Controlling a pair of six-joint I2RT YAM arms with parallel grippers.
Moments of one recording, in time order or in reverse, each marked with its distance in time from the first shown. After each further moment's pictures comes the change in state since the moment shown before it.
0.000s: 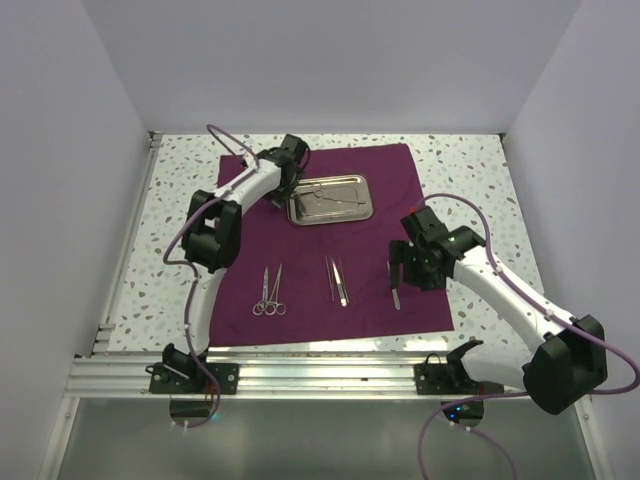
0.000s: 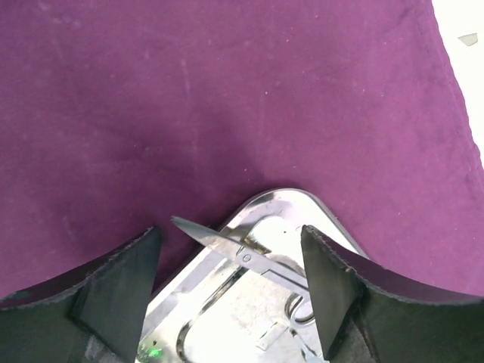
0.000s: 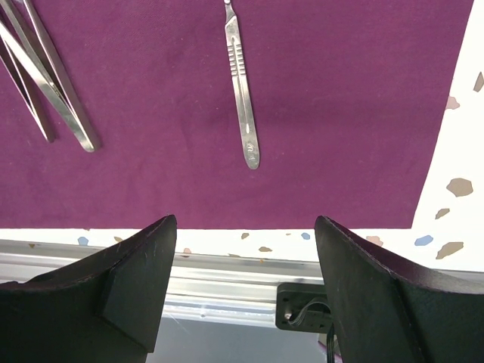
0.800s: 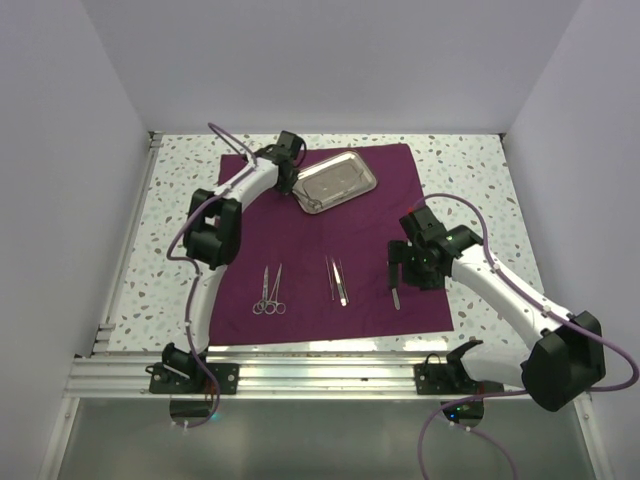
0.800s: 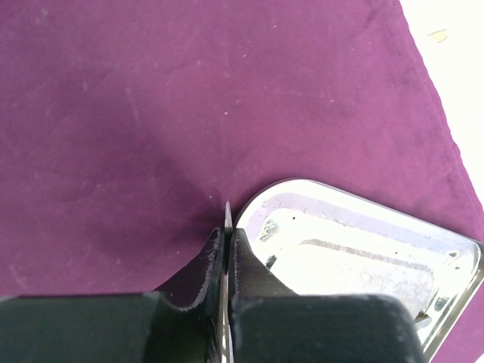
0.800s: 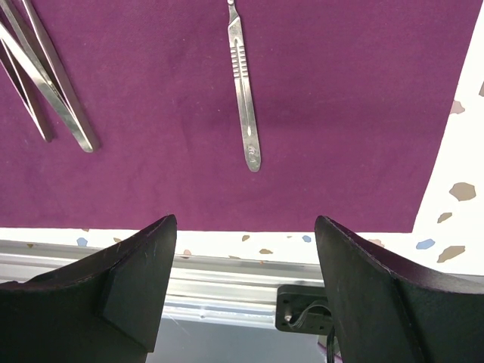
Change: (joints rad) left arm 0.029 0.064 0.069 0.057 0.067 0.080; right arm 0.000 0.019 -0.001 0.011 -0.008 -0.007
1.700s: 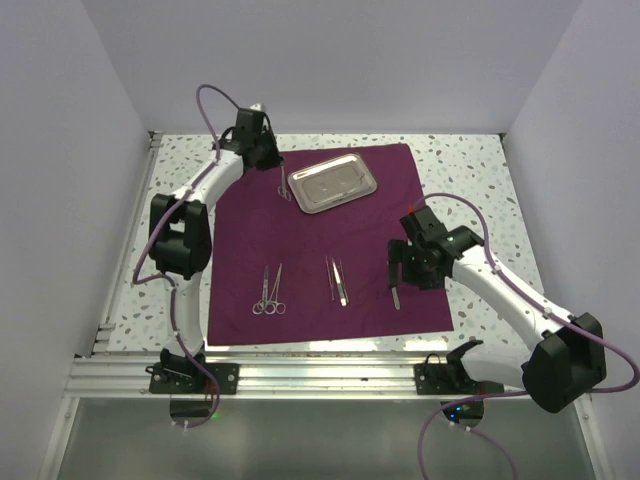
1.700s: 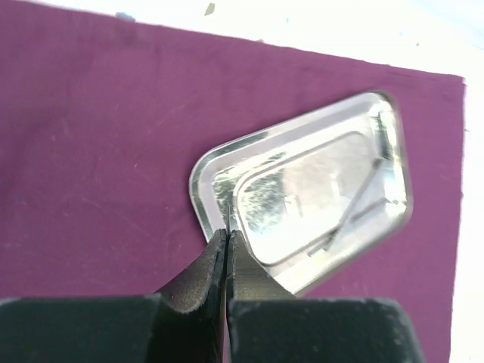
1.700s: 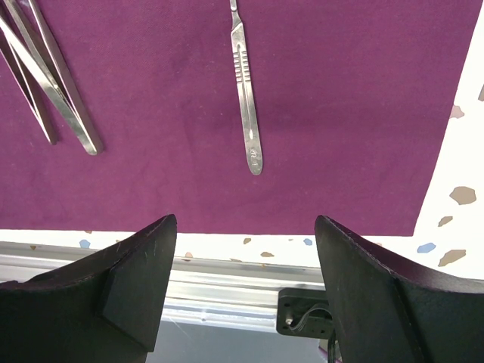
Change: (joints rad) left arm 0.119 -0.239 -0.187 0.283 0.436 0.750; right arm 0.000 -0.010 -0.004 0.013 0.003 0.000
